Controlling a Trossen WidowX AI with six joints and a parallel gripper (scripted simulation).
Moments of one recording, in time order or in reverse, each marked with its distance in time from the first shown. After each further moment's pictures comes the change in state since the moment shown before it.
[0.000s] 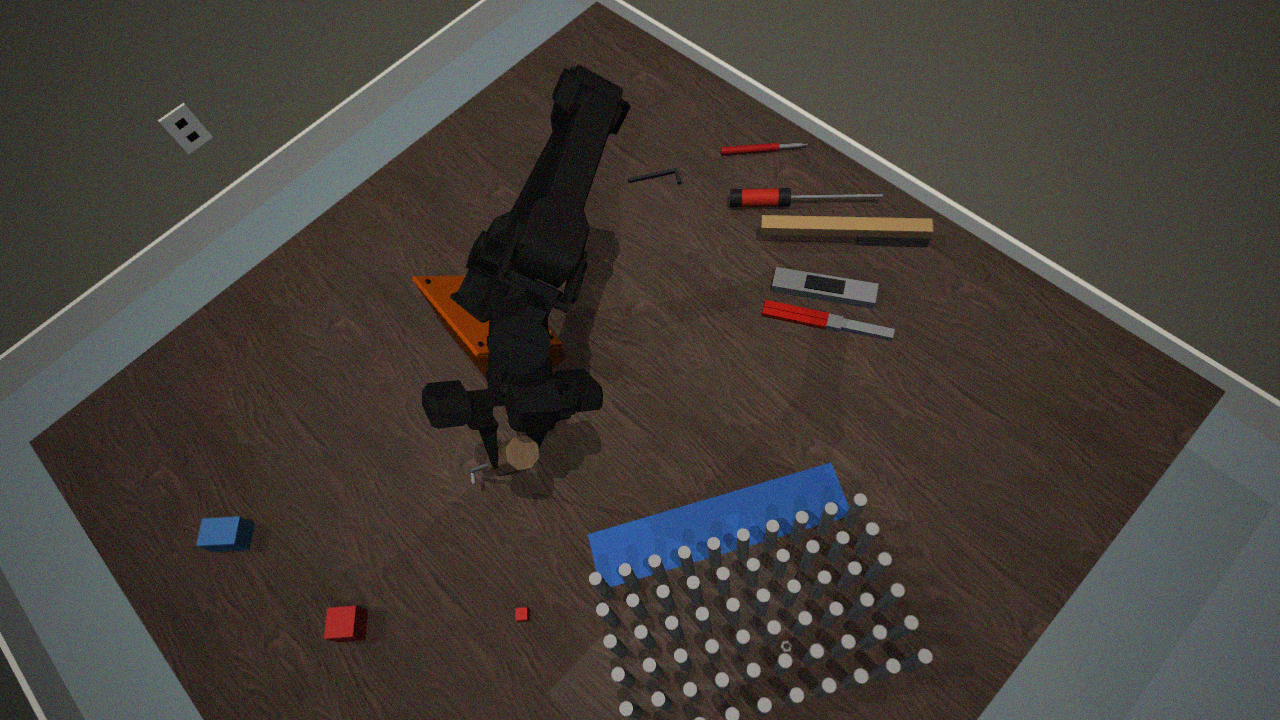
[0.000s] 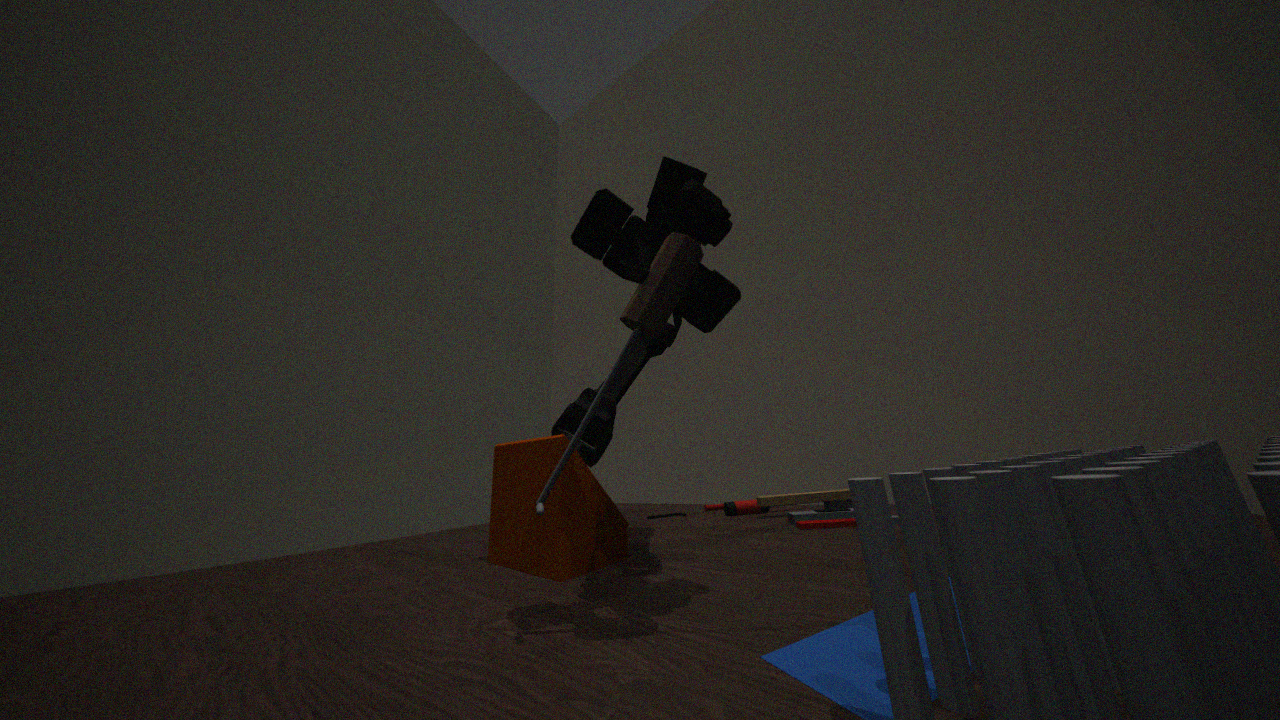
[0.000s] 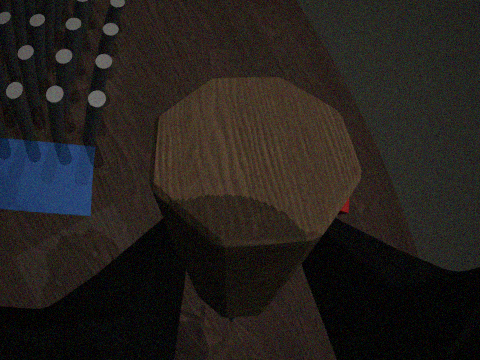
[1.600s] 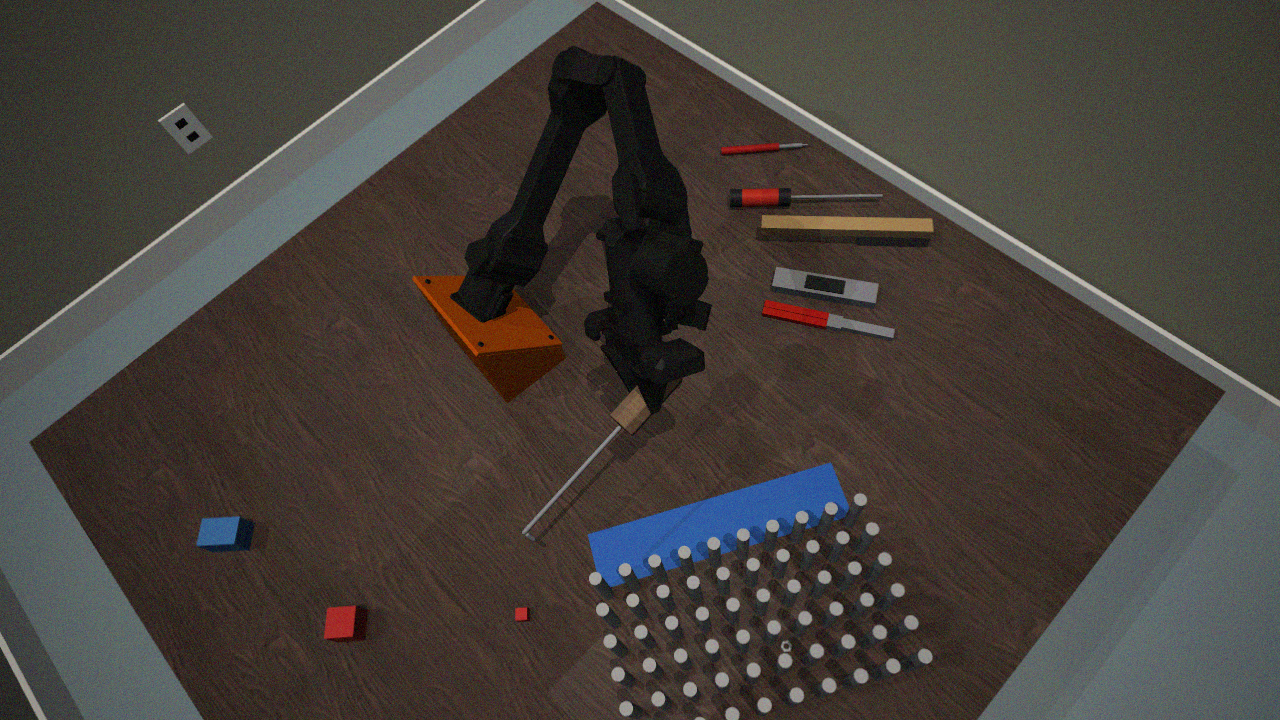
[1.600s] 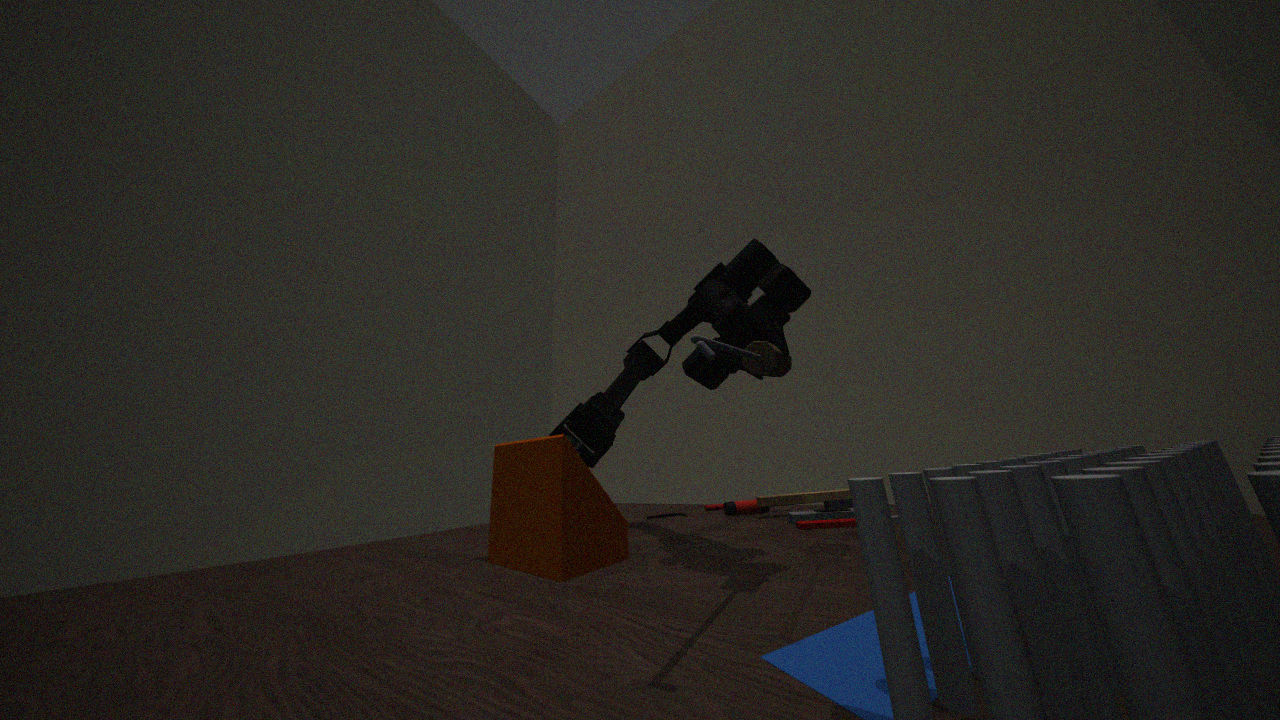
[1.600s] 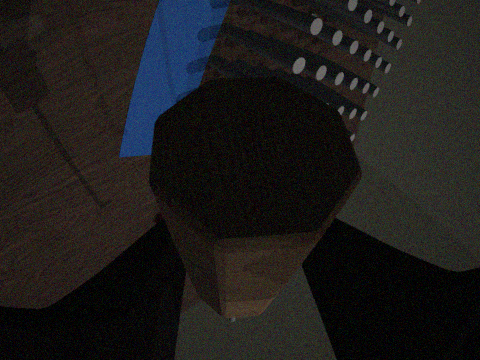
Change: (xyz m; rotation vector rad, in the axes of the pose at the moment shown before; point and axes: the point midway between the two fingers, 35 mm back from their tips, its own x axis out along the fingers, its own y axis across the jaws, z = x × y) arm -0.048 0.163 -0.011 -1.627 -0.191 0.104
